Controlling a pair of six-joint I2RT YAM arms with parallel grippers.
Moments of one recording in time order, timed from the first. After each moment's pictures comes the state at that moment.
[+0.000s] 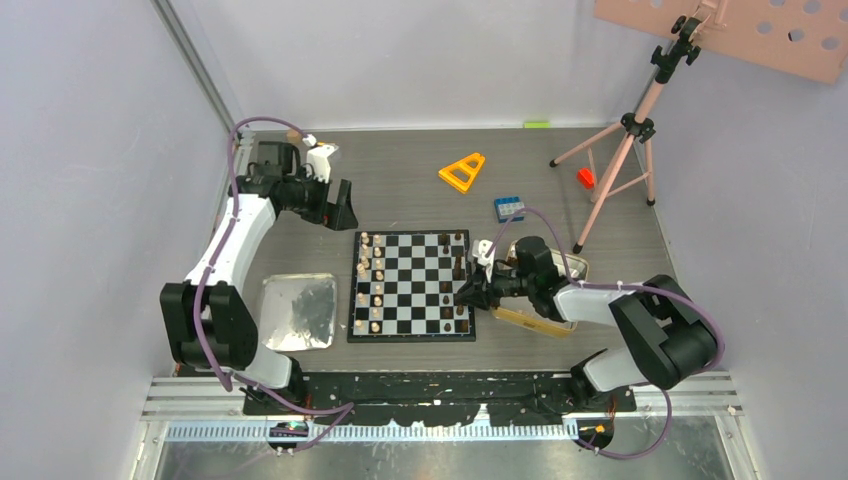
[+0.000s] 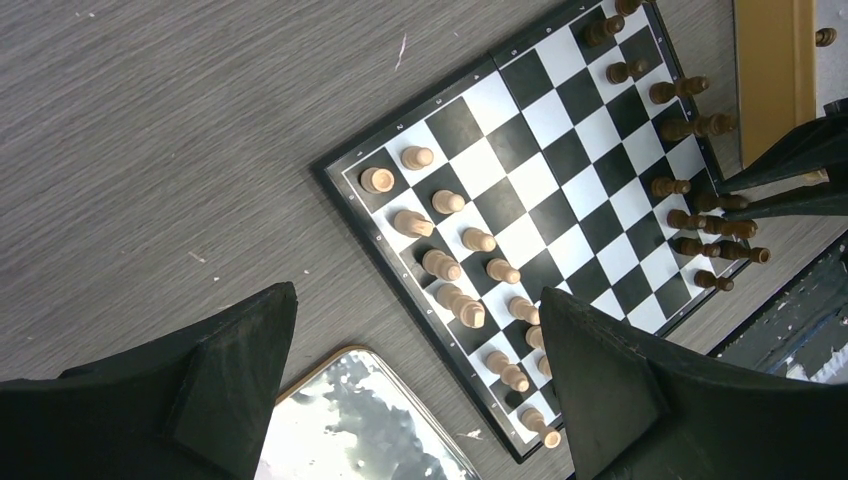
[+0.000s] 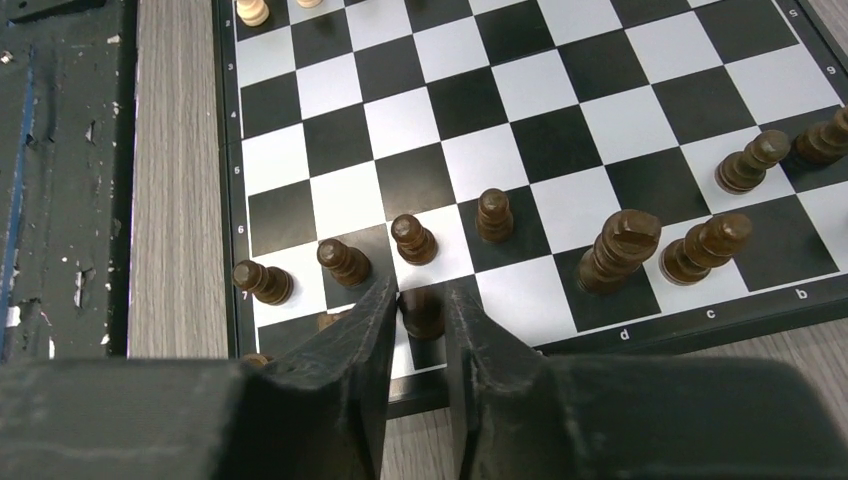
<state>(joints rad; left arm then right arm) -0.05 1.50 1.29 -0.74 0.56 0.23 0.49 1.43 0.39 0.51 -0.83 -0.28</state>
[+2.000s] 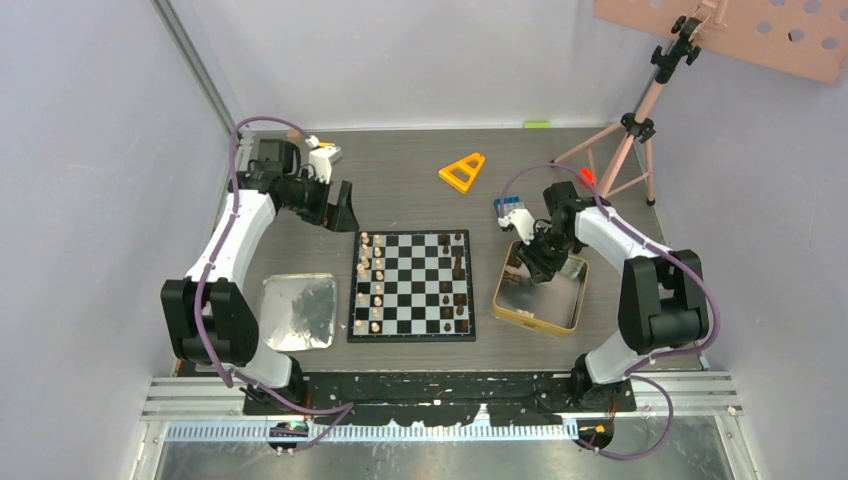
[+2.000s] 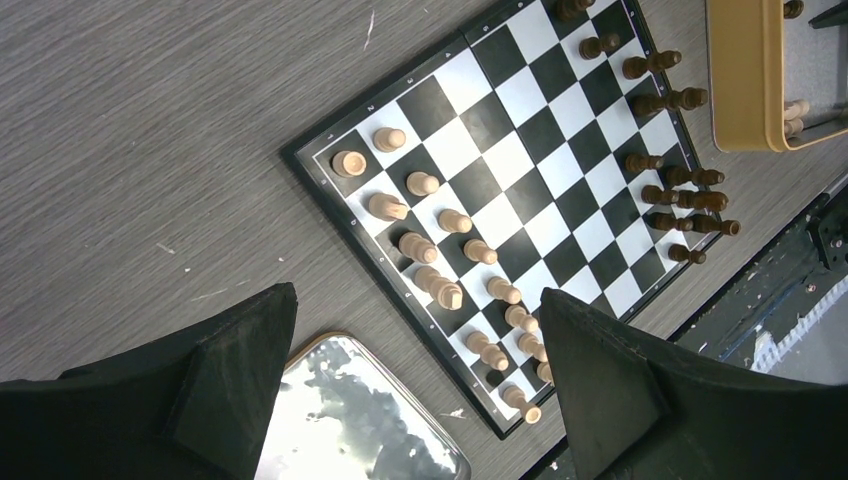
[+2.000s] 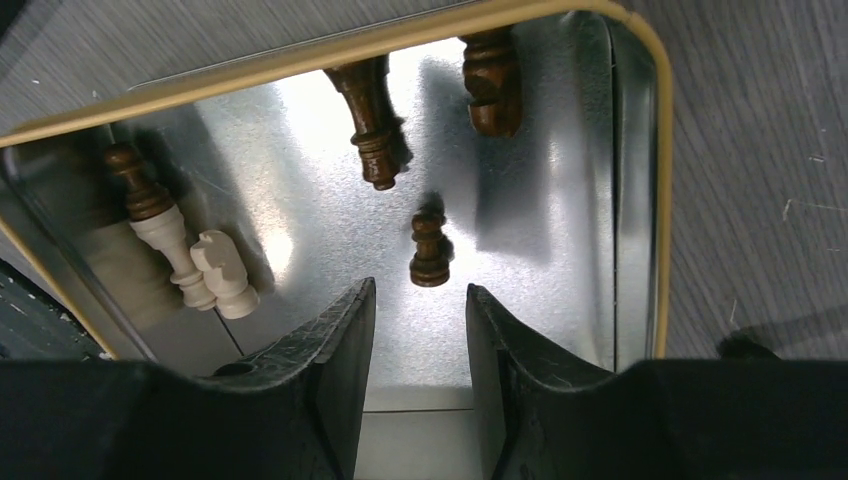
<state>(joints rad) -0.05 1.51 1.33 -0.82 0.60 0.26 0.16 1.56 1.01 -0.86 -0.31 -0.77</state>
